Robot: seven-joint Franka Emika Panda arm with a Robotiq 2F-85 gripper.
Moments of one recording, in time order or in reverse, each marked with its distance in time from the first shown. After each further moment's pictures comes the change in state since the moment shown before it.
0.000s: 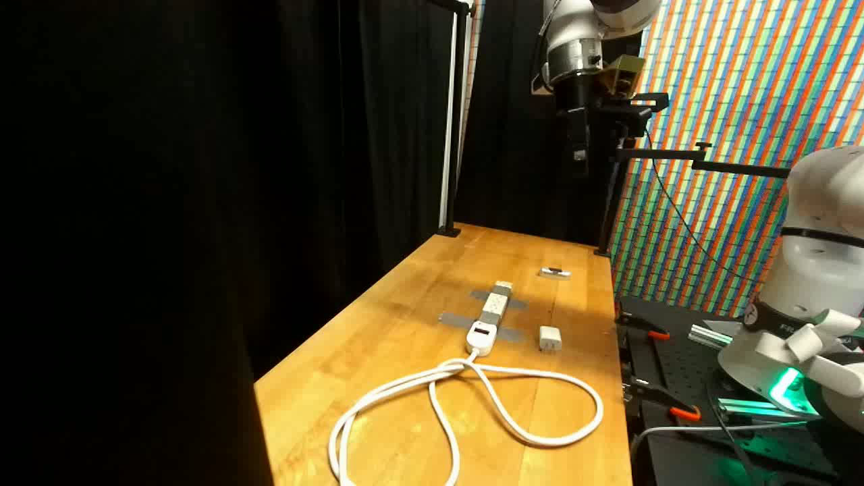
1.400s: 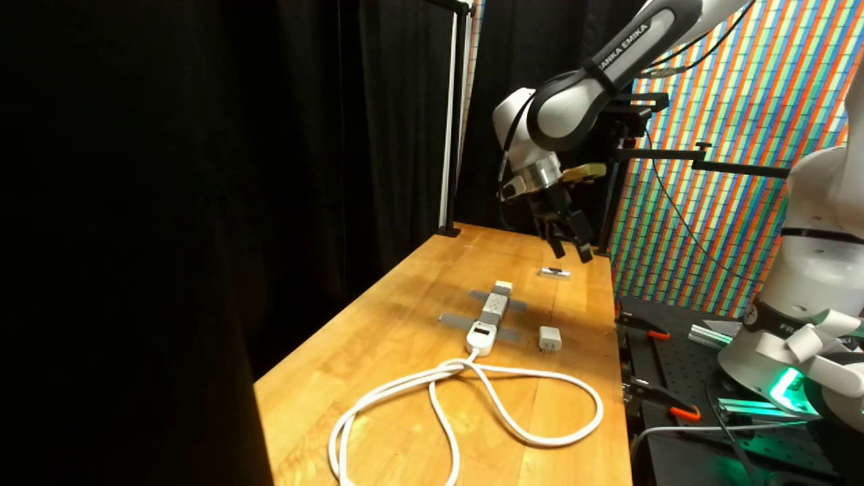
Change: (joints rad) arm 0.001 0.405 0.039 -0.061 -0.190 0.217 -0.614
